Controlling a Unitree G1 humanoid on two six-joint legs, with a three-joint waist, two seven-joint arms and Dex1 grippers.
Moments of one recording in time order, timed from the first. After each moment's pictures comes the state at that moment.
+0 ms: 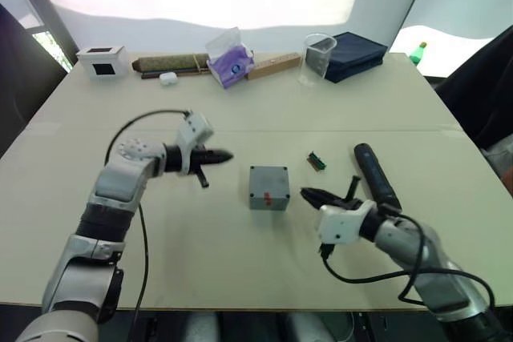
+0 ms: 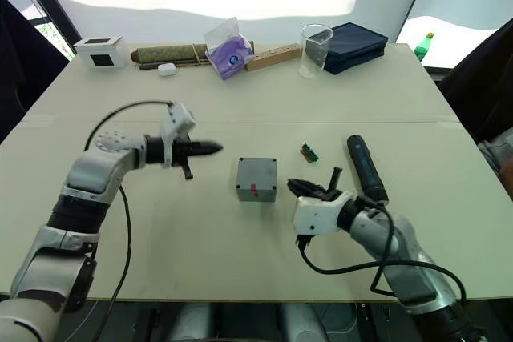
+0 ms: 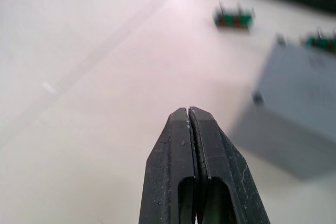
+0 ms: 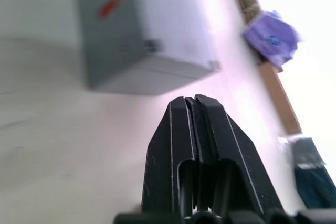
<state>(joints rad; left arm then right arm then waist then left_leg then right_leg) -0.70 0.51 -0.04 0.12 -0.26 0.54 -0.98 0.00 -0.63 0.03 -0.48 -0.26 -0.04 0.62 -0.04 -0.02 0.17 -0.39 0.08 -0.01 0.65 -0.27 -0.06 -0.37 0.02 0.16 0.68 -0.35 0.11</state>
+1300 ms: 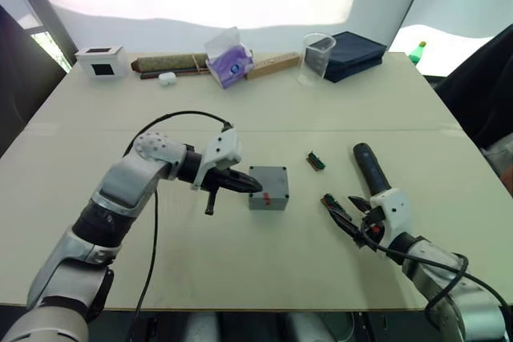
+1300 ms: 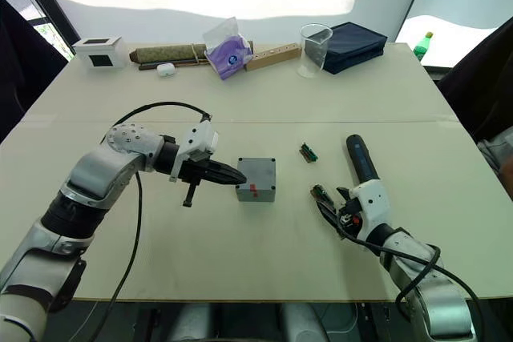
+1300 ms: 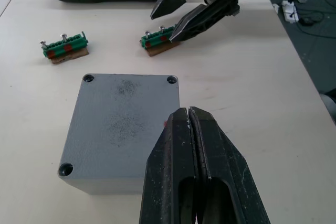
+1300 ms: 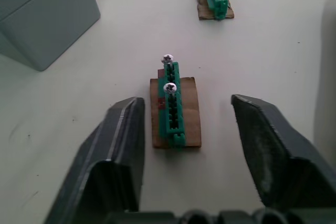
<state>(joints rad) -0.70 0.63 -0.30 -0.09 -0.33 0.55 -1.30 0.18 -0.48 -0.16 -0.47 0.32 0.52 0.50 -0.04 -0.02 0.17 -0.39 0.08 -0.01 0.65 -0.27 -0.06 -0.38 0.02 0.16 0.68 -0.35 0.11</state>
